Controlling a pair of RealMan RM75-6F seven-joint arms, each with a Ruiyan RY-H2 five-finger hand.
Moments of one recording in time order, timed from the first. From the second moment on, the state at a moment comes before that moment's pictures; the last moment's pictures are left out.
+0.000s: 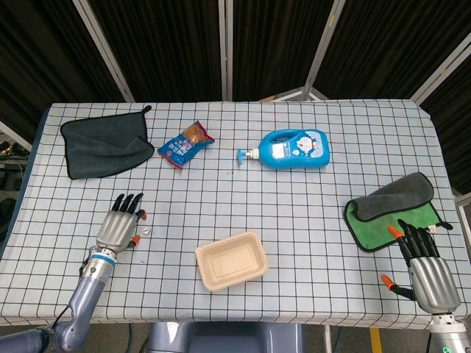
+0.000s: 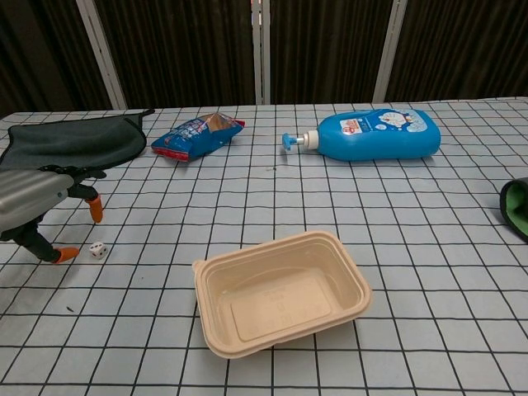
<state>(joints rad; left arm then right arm) -0.44 -1.58 -0.14 -1.49 1.16 1.08 0.61 0.03 -1.12 0.00 -1.65 -1.62 1.53 0.03</state>
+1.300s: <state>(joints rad) -0.51 -1.60 -0.15 -1.59 1.14 1.15 0.63 0.02 -1.12 0.00 -1.66 -1.66 1.57 0.03</state>
